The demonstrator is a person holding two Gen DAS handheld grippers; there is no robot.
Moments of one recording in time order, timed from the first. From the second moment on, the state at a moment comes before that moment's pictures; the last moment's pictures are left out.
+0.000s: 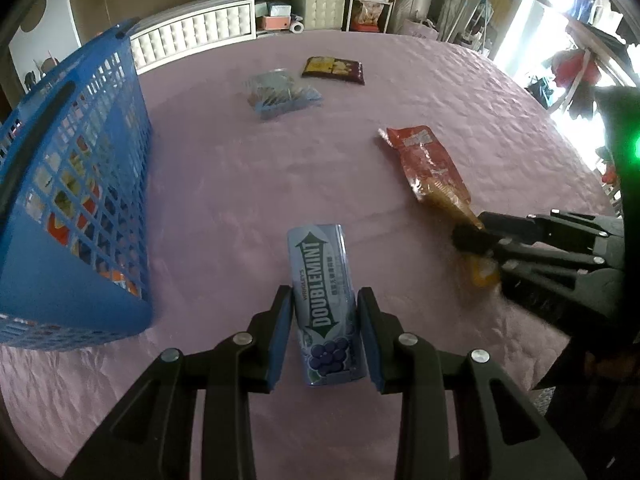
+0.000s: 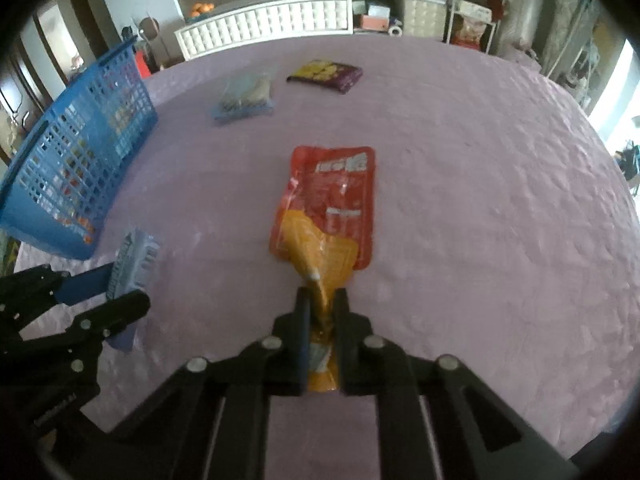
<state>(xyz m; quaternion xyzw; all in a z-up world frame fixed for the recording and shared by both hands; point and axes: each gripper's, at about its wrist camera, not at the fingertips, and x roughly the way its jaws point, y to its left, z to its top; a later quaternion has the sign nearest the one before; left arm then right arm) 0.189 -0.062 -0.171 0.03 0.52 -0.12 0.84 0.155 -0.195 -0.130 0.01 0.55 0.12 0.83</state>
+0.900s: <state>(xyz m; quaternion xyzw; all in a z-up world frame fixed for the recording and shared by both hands) 0.128 -0.004 -0.004 0.04 0.39 -0.13 0.91 0.136 -0.104 0.015 0.00 0.42 0.26 0.87</state>
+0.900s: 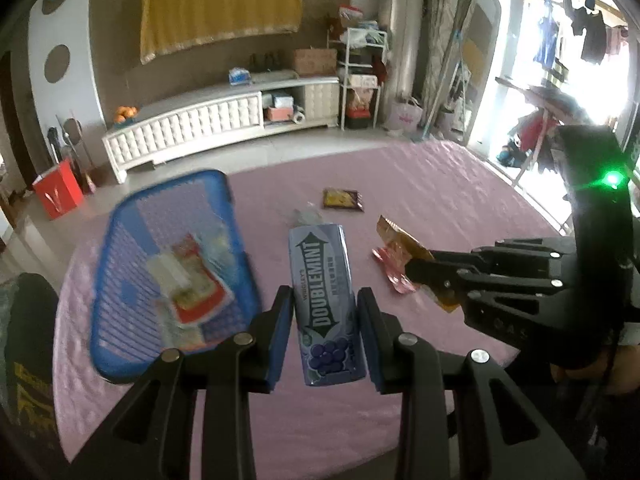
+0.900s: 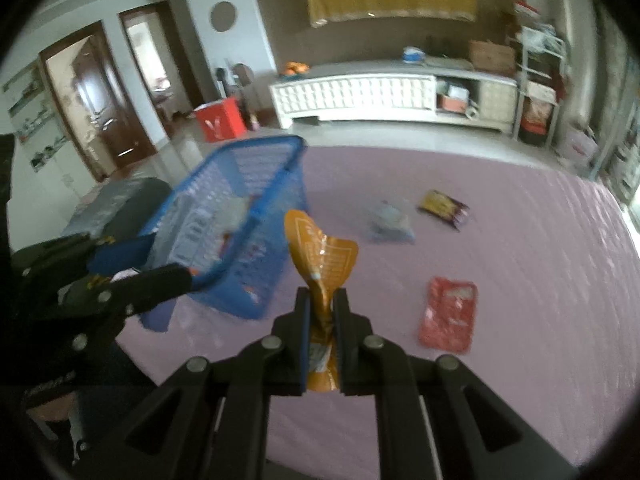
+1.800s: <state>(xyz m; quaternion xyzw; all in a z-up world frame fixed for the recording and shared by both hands) 0.200 0.106 -0.058 0.08 0.45 -0.18 0.87 0.176 -0.002 -0.005 -0.05 0.45 0.30 0.84</state>
